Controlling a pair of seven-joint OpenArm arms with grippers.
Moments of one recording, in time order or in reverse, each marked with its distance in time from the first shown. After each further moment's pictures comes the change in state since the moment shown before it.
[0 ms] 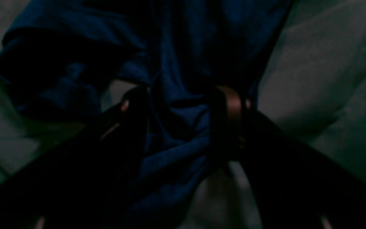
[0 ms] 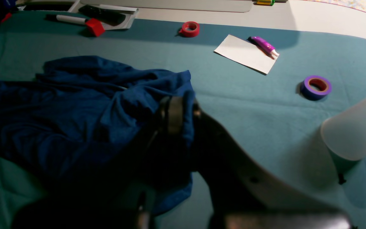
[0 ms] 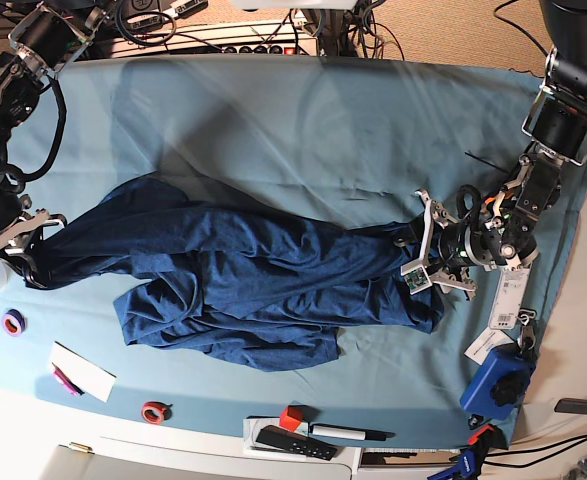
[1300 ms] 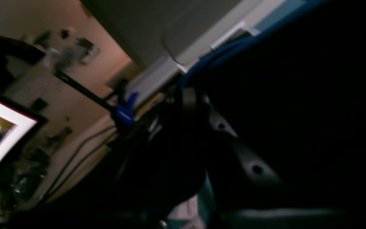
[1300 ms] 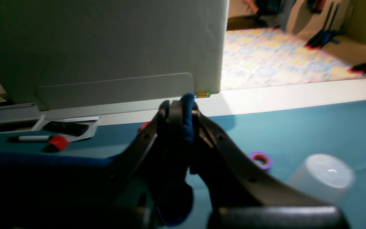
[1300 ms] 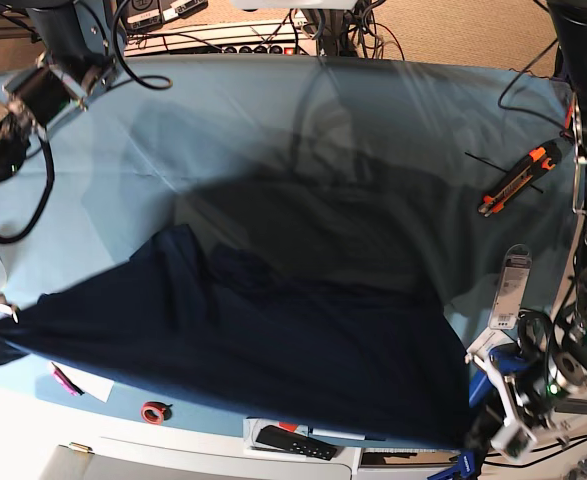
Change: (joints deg) left arm -16.2 -3.6 -18.6 7.6 -7.0 8.7 -3.5; right arm 18.9 -1.6 -1.7 -4.9 -14.5 -9.3 11.1
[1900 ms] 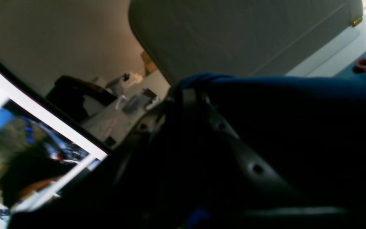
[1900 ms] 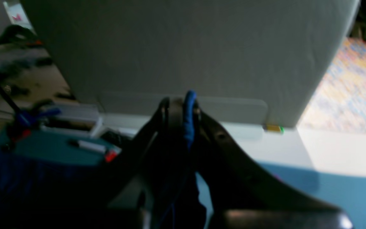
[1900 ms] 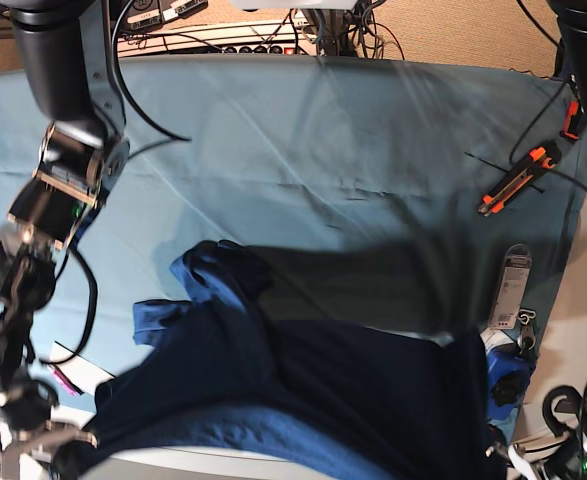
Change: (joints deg) left arm -14.3 -0.6 -0.1 -0.1 0.1 2.8 0.5; right arm 26.2 -4.5 -21.3 -23.0 -8.3 0.0 3.9
